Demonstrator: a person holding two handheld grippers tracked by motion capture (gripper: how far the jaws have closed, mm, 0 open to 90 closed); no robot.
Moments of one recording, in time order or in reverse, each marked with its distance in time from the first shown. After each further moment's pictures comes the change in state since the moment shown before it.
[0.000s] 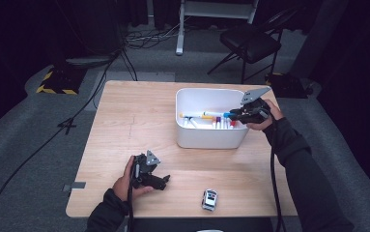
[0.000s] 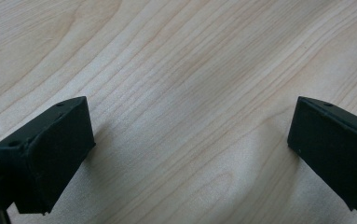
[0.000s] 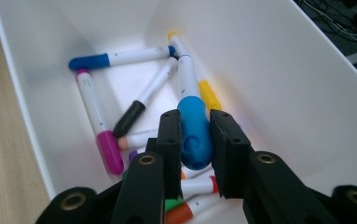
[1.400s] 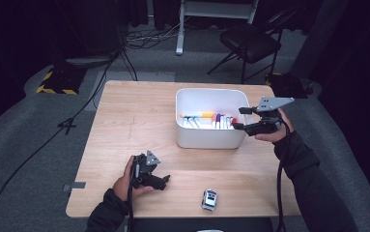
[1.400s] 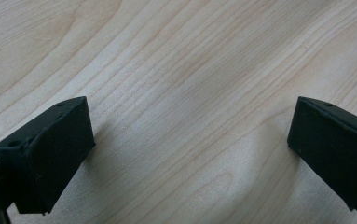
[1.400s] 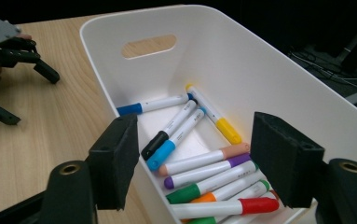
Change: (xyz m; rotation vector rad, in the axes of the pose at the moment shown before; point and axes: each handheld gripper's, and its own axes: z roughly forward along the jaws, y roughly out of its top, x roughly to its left) left arm 0.000 0.000 0.000 0.000 0.000 0.000; right arm 0.032 -0.020 -0.039 -0.280 0.010 0.090
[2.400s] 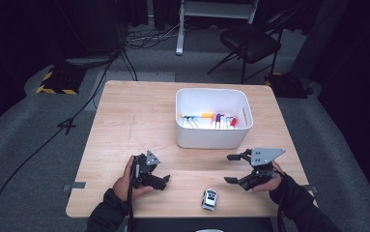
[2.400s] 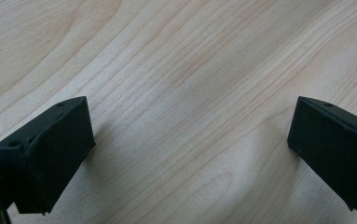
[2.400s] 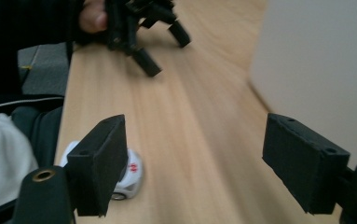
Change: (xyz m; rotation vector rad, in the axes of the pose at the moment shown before) left arm 0.000 0.000 0.000 0.000 0.000 0.001; right arm 0.112 -0.083 0.010 -0.055 0.295 -0.043
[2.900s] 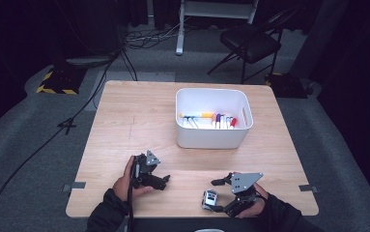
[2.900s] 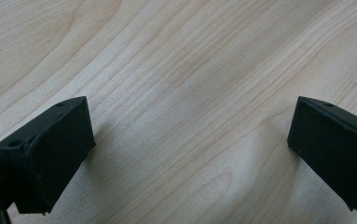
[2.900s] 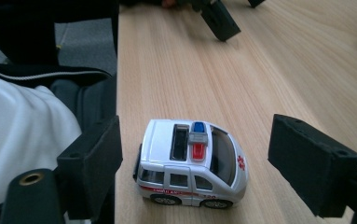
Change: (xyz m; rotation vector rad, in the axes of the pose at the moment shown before) left arm 0.000 0.000 0.000 0.000 0.000 0.000; right arm 0.057 -0.023 0.049 0.076 0.082 0.018
